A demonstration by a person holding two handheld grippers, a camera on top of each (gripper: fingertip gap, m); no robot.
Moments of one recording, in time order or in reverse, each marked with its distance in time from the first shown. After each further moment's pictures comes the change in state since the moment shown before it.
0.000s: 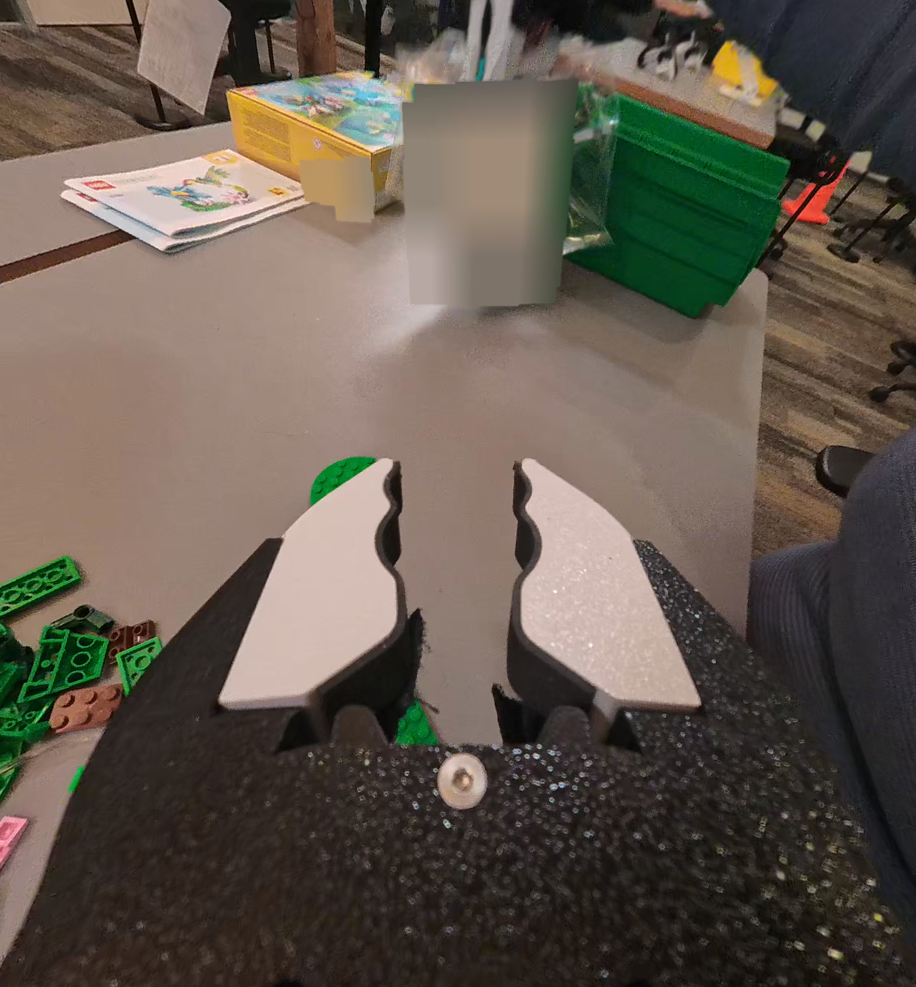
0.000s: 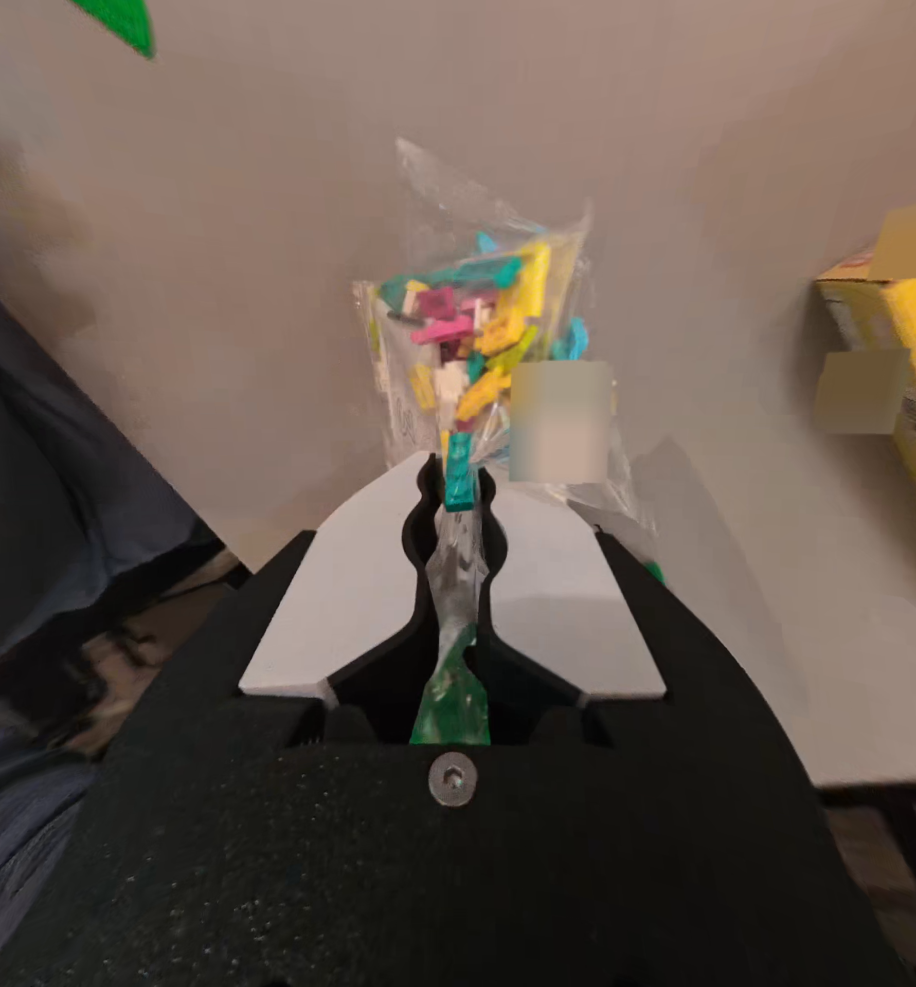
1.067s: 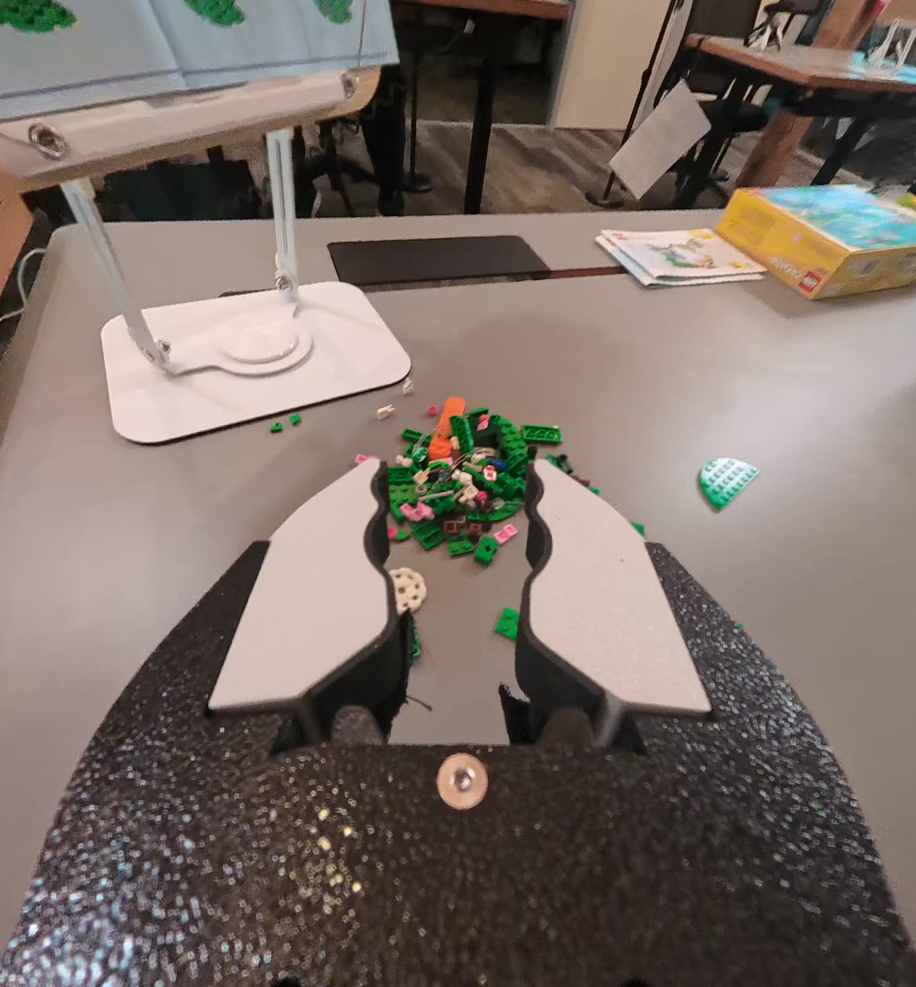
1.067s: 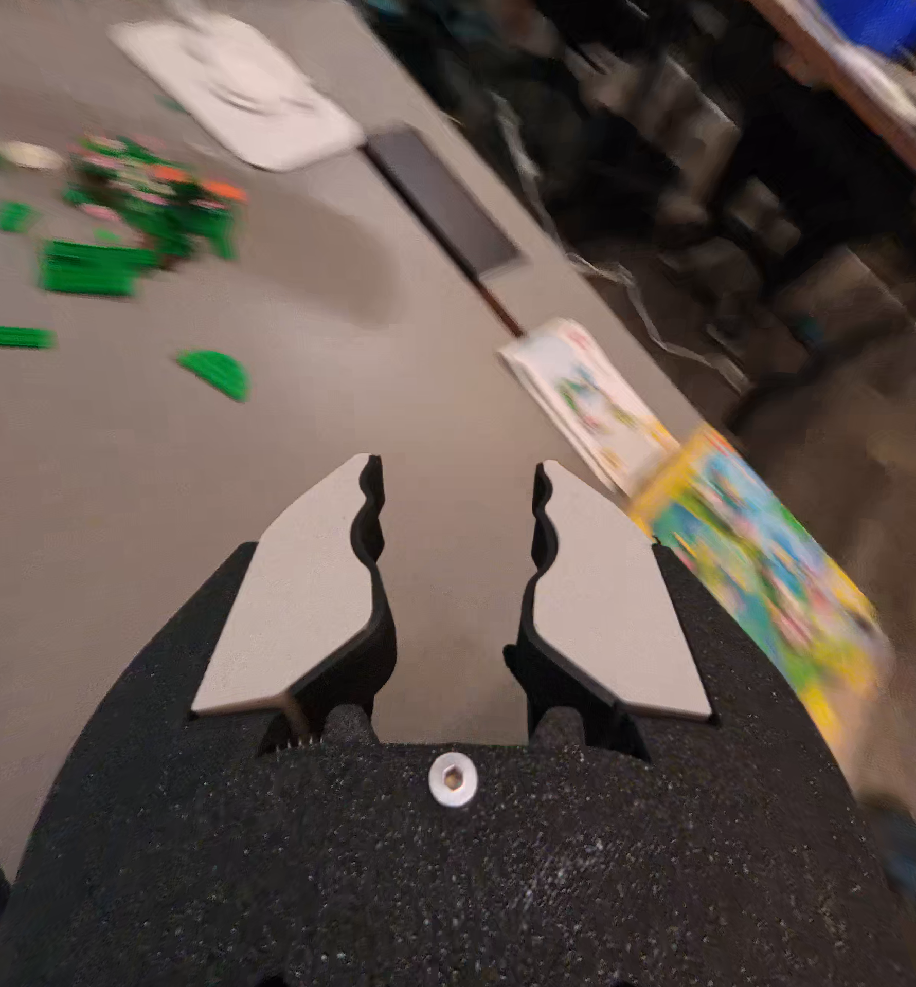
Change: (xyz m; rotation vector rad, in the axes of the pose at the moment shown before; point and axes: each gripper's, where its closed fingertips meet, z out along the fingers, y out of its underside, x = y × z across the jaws) left arm -0.144 0.025 -0.179 0.119 -0.715 -0.179; right arm -0.128 -0.007 -0.092 0.824 0.637 -0.248
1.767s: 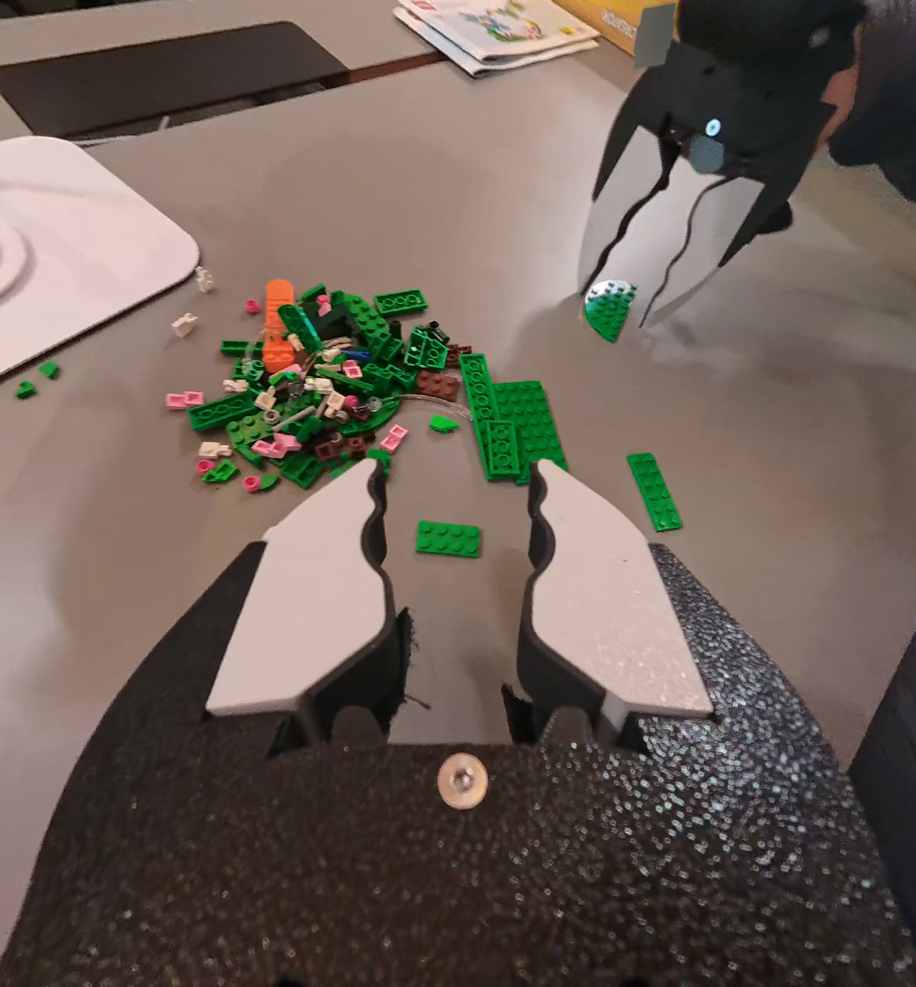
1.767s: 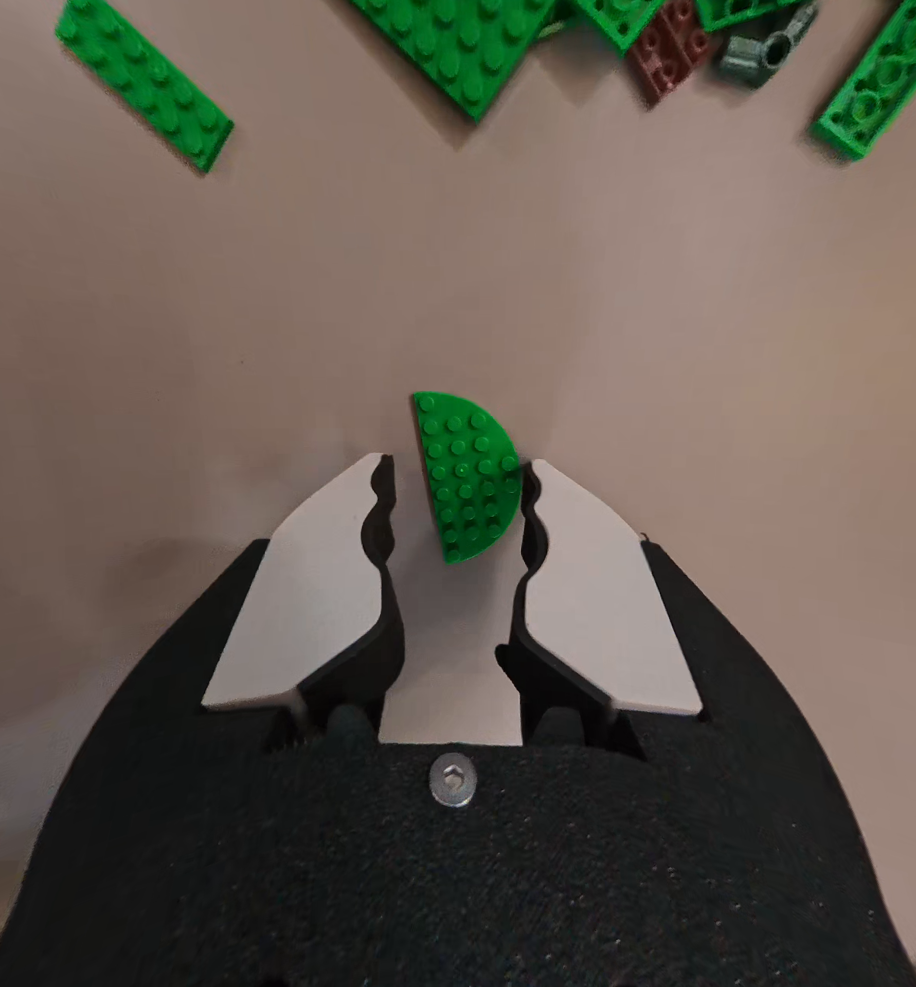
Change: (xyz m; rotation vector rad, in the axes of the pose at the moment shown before) left arm 0.045 0.057 0.009 -0.260 0.358 0.141; right arm -0.249 0.038 0.243 -0.466 -0.854 -0.568
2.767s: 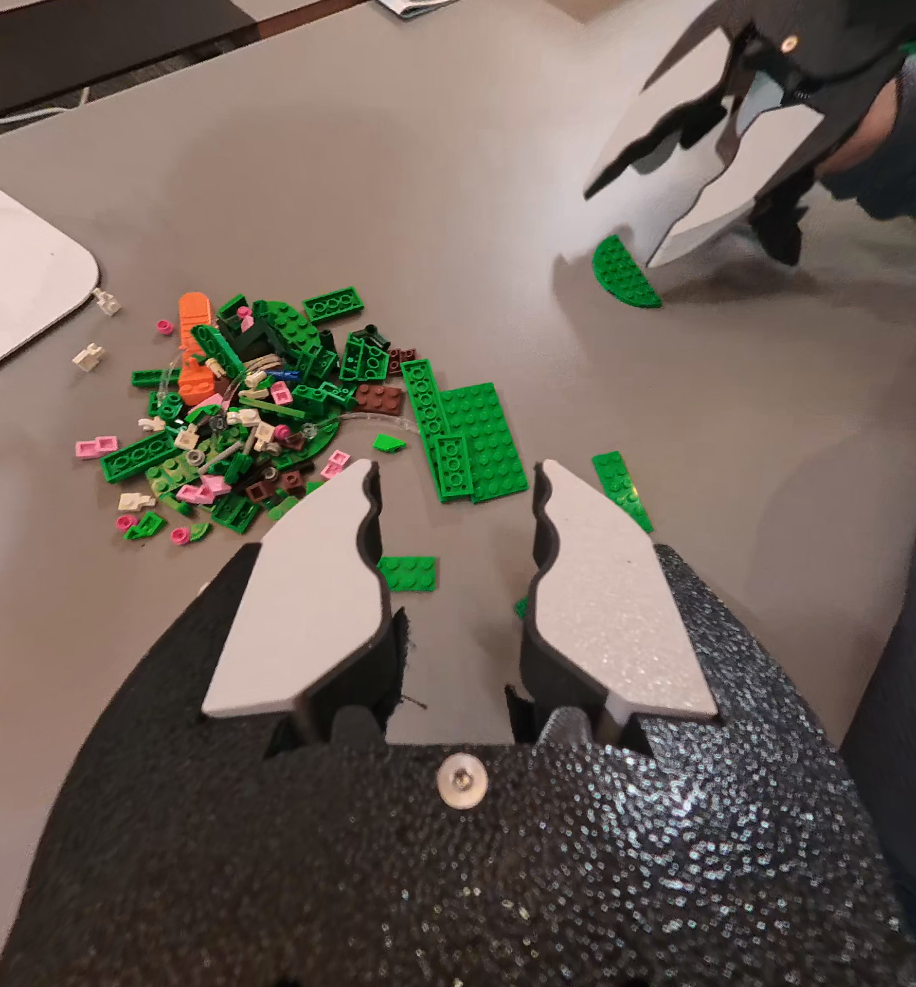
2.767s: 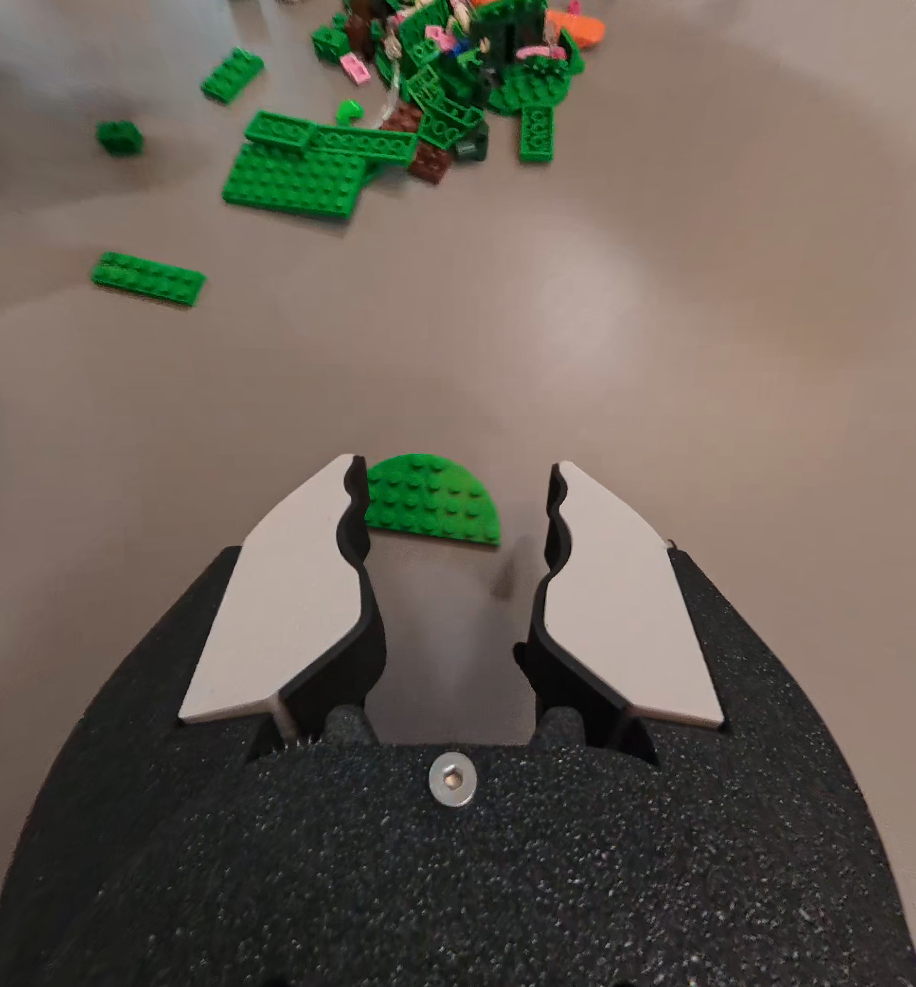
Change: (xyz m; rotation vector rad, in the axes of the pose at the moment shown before) left arm 0.027 -0.003 0.024 -0.082 0.057 0.070; right arm -0.003 0.028 -0.030 0.539 0.300 0.361
